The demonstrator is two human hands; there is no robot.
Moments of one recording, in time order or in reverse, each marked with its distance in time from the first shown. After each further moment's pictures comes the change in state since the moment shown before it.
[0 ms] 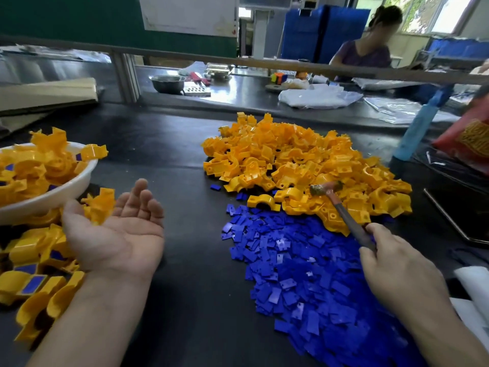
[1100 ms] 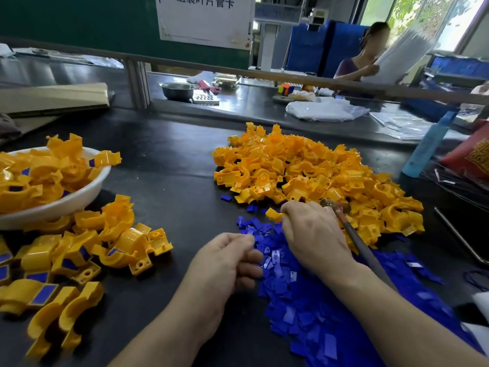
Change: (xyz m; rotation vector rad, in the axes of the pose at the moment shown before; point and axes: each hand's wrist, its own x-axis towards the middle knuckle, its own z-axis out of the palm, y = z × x) left_hand -0.028 -0.061 -0.009 0.931 -0.349 -0.400; right_hand 0.050 -0.110 0.035 0.068 0.233 -0.646
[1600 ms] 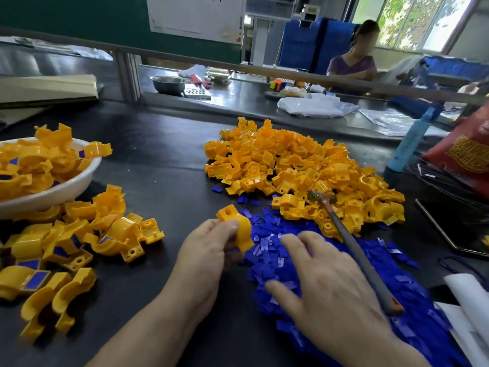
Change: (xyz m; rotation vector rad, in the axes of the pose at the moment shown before) left_hand 0.000 -0.008 0.003 -0.016 0.069 0.155; right_hand -0.088 -0.037 -0.071 0.007 -0.322 0.055
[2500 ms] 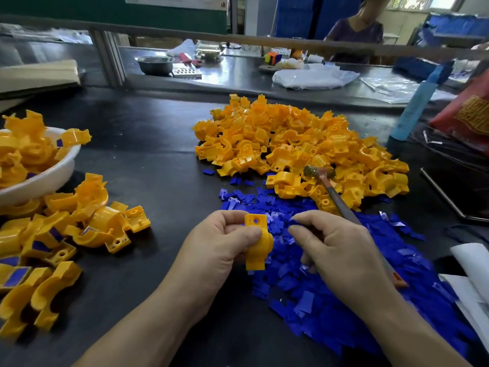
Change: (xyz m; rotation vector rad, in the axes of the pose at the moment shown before) left_hand -0.013 -0.006 0.011 0.150 -0.159 -0.056; right_hand 0.011 0.032 0.015 0.732 0.232 0.203
